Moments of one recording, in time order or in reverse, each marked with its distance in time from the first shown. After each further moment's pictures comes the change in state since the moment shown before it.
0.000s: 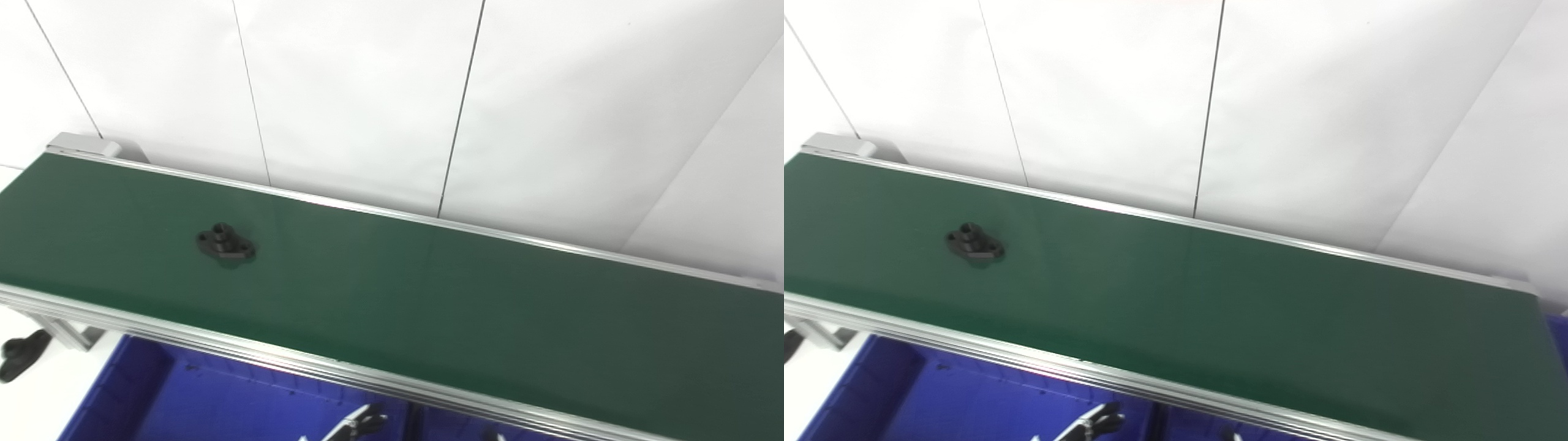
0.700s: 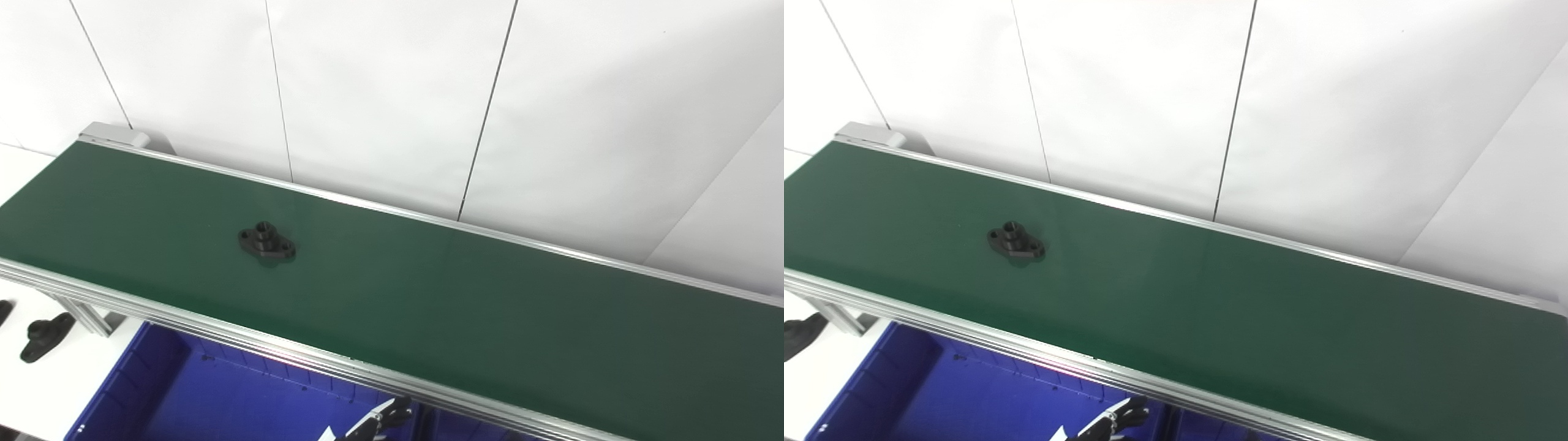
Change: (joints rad) left arm -0.024 -0.049 -0.015 -0.001 0.024 0.002 0.017; right arm -0.001 -0.053 -0.007 -0.047 -0.010 0.000 0.000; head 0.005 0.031
